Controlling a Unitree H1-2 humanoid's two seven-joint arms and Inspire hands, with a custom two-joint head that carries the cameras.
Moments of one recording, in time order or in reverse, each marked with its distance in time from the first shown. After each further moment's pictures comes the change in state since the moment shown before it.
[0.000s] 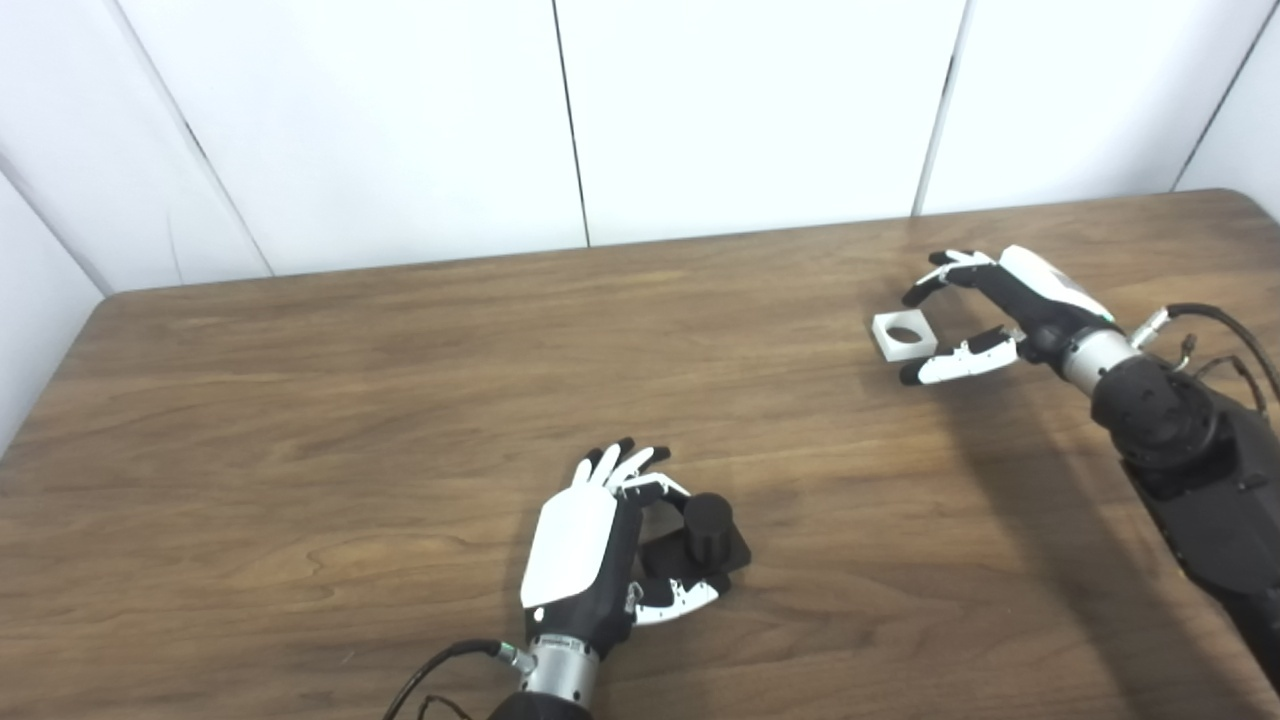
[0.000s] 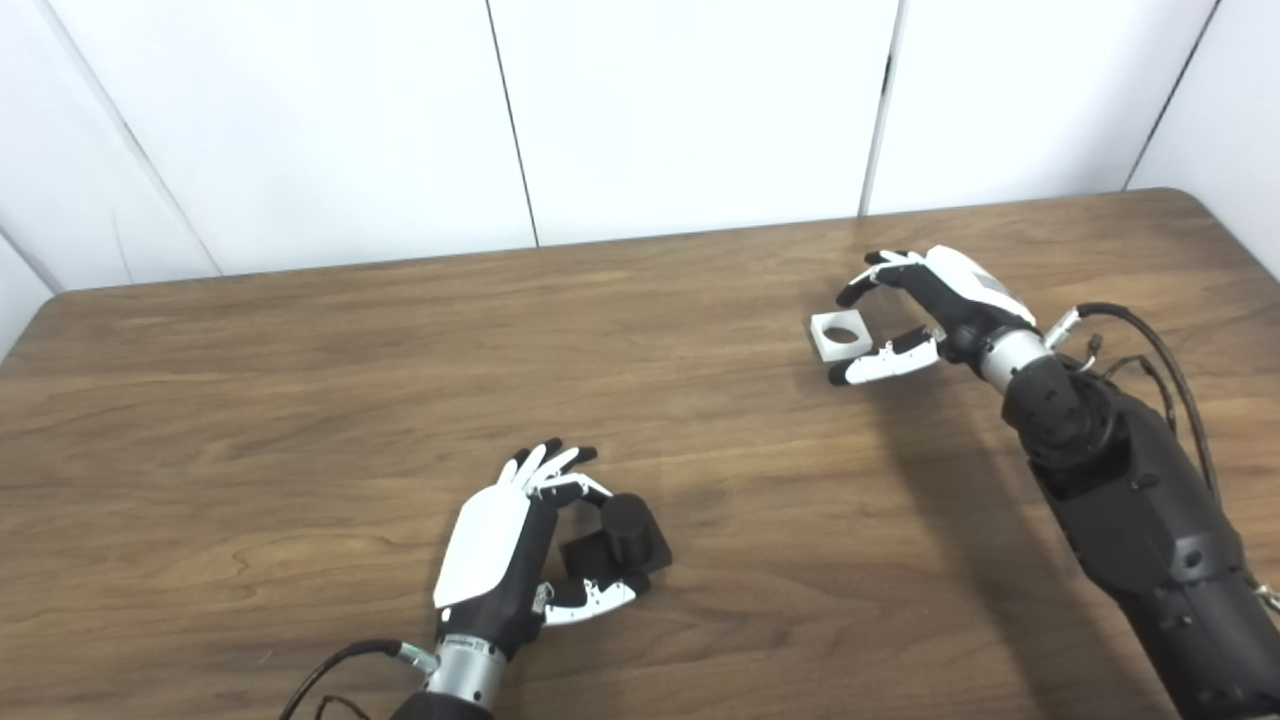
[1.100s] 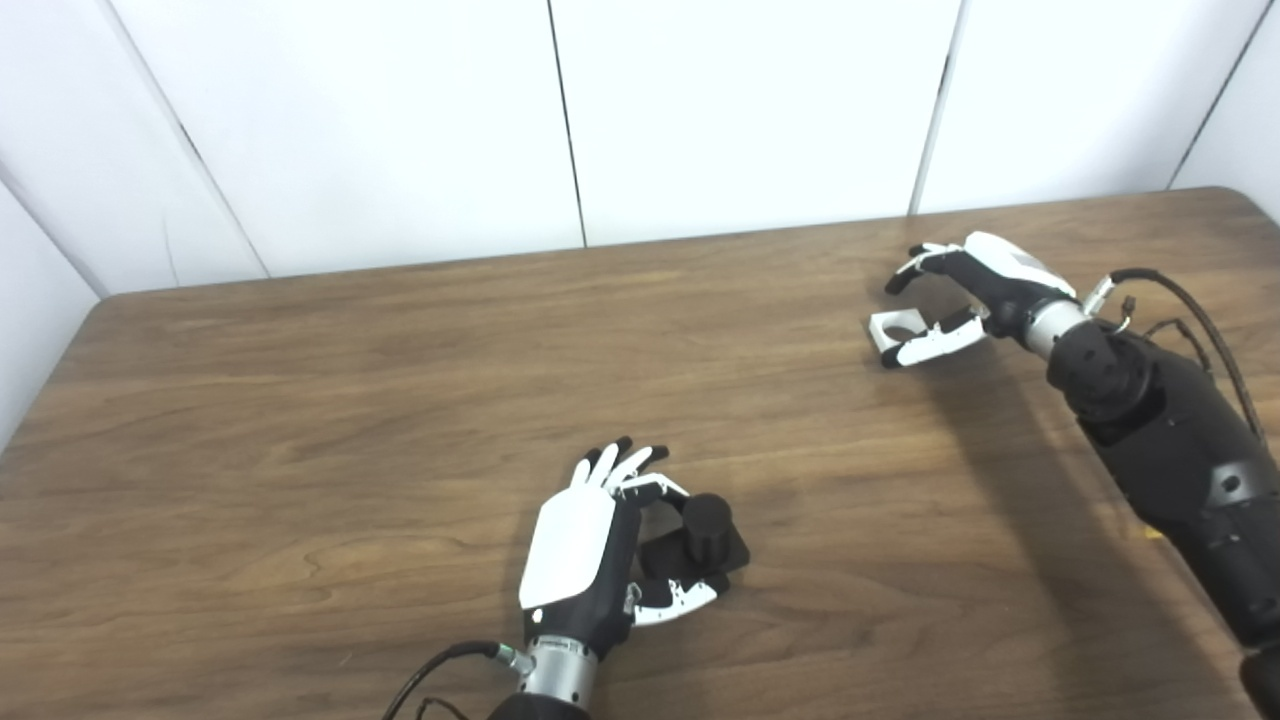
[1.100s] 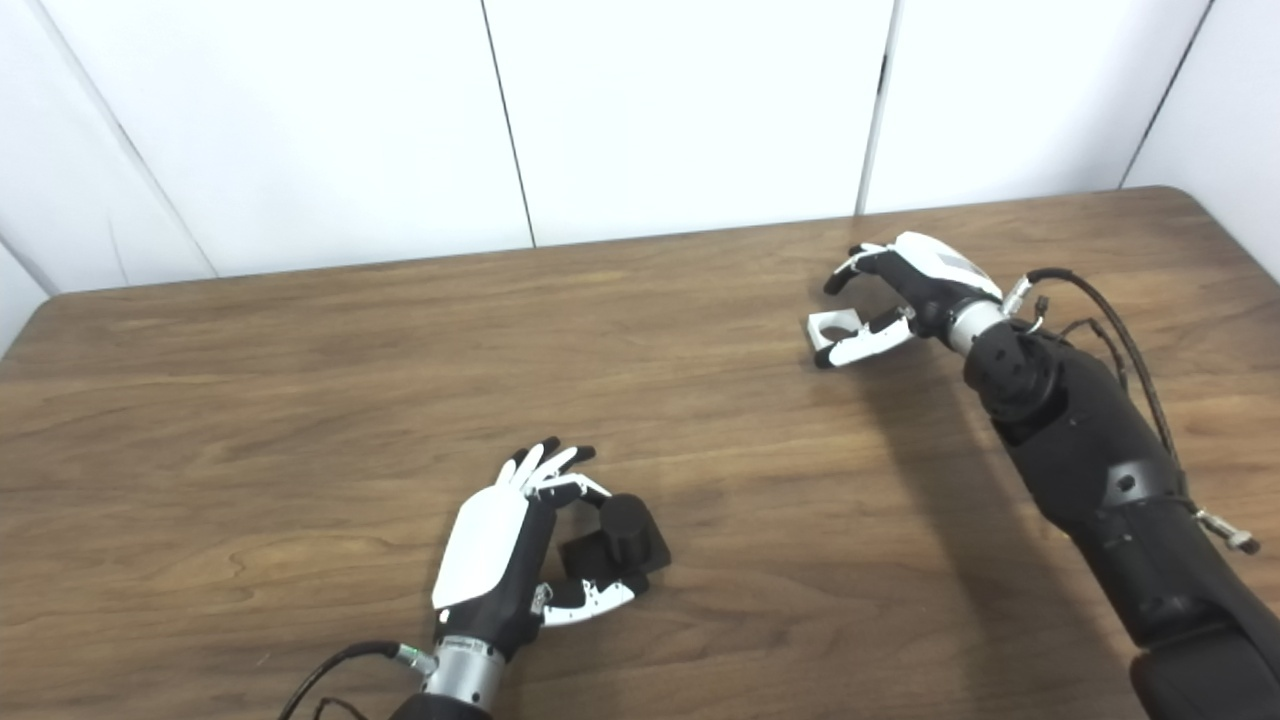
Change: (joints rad) left arm 0.006 -0.002 0.001 0.002 0.000 -0.015 0.001; right arm -0.138 0.031 0.072 0.272 -0.064 -0.086 -0.043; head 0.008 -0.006
